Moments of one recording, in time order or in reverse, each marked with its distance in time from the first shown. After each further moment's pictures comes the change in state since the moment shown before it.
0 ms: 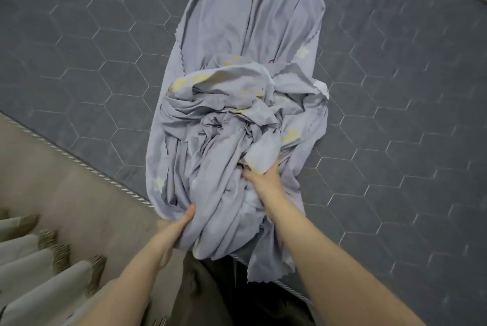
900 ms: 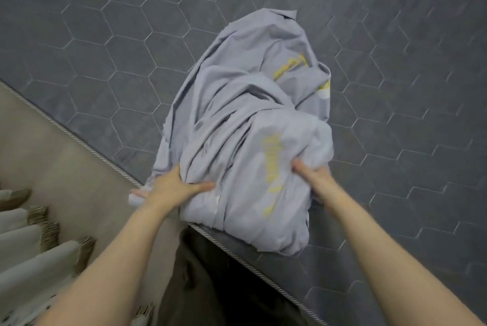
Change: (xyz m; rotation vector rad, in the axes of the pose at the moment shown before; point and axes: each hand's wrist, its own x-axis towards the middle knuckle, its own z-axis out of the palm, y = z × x) left_hand 0.033 0.051 0.010 0.722 0.238 0.127; right_hand 0.012 -0.005 -0.101 -0.039 -0.177 -0.005
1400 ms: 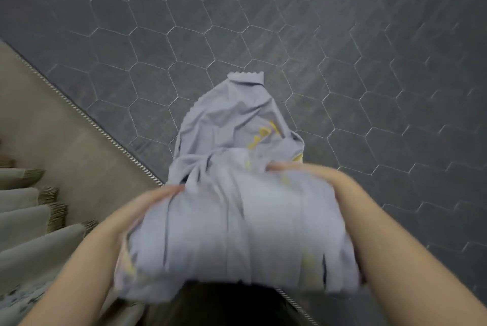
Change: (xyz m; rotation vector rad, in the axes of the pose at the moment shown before) left_hand -0.066 -0.037 -0.041 -1.021 -0.414 -0.127; right_hand 0.006 -0.057 0.047 -0.517 -0.402 0.367
